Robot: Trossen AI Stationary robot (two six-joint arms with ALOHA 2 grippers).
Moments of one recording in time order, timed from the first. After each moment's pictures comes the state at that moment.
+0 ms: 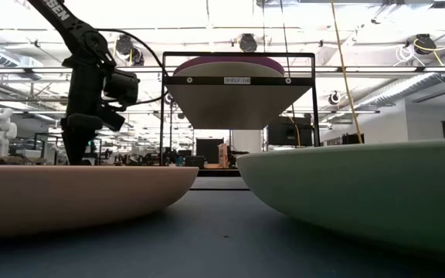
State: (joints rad) left arm 0.73 1.47 0.81 -0.93 -0.03 0.10; right arm 0.13 1.36 1.47 -0.81 0.29 0.11
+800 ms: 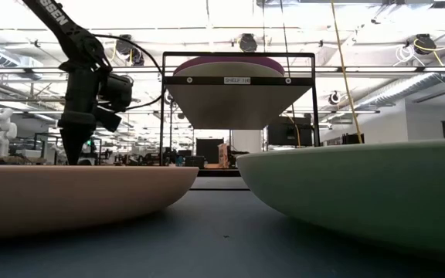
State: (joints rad) left arm 0.85 1.47 0.81 -0.93 0.05 0.31; right arm 0.13 1.36 1.47 -0.81 0.29 0.10
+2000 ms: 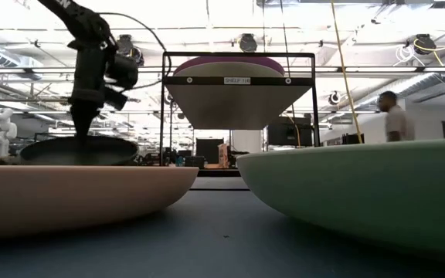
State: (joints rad) left arm 0.84 1.44 1.01 -1.13 -0.02 0.30; right arm 0.13 1.35 1.47 -0.81 0.29 0.17
